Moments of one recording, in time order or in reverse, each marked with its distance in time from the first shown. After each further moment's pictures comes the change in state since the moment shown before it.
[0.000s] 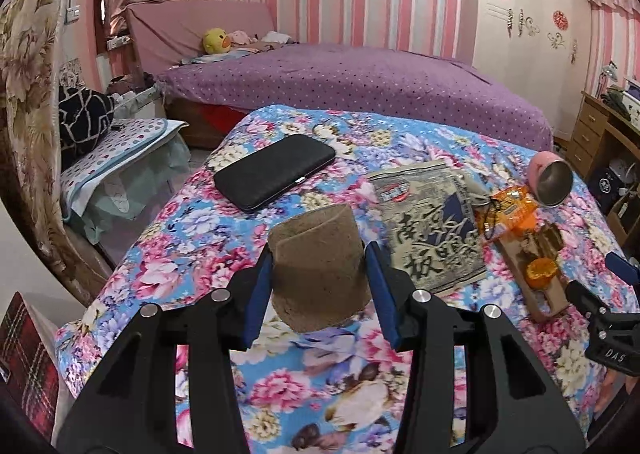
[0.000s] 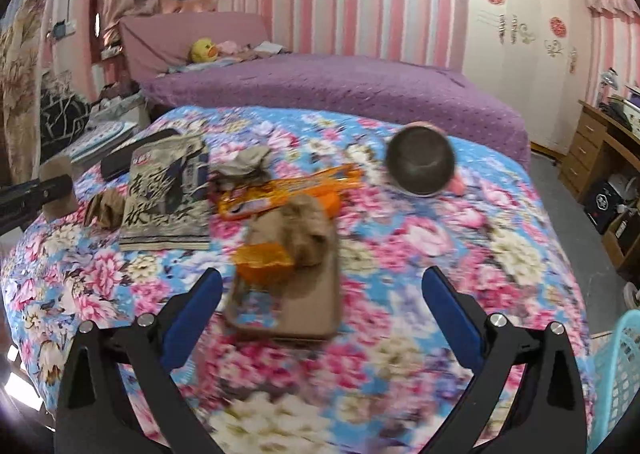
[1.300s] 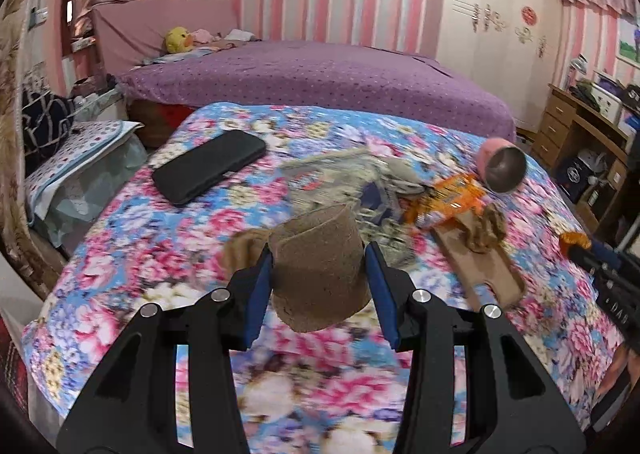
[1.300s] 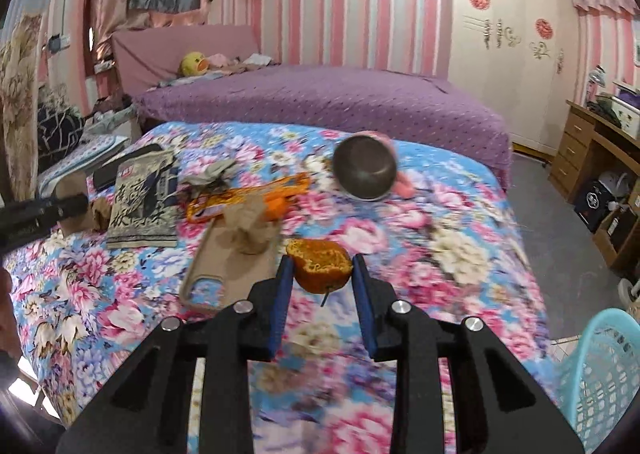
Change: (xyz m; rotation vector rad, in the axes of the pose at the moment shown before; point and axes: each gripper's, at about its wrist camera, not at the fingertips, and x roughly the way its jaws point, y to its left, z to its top) left arm -0.005 -0.056 -0.011 0.052 0.009 -0.144; right arm -0.038 -0.061 -0.008 0.040 -0.058 -0.029
